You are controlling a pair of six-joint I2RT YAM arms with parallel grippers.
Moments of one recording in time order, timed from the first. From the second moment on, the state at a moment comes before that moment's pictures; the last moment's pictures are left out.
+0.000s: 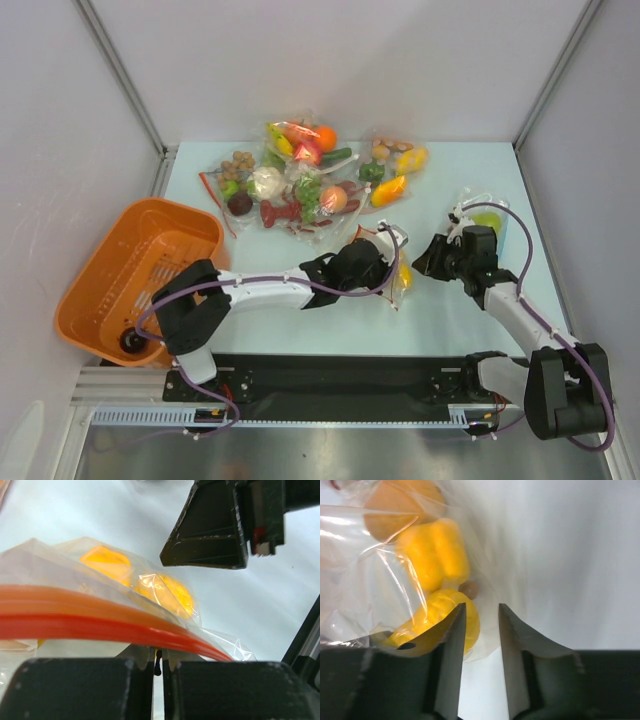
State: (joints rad) left arm -1.08 1.74 1.08 0.20 -0.09 -0.21; right arm 0.13 1.11 0.53 -0.12 -0.32 0.41
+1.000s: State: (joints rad) left arm -0.96 1.57 0.88 0.17 -0.01 -0.21; right arm 0.18 1.23 0.45 0.06 -0.59 0.48
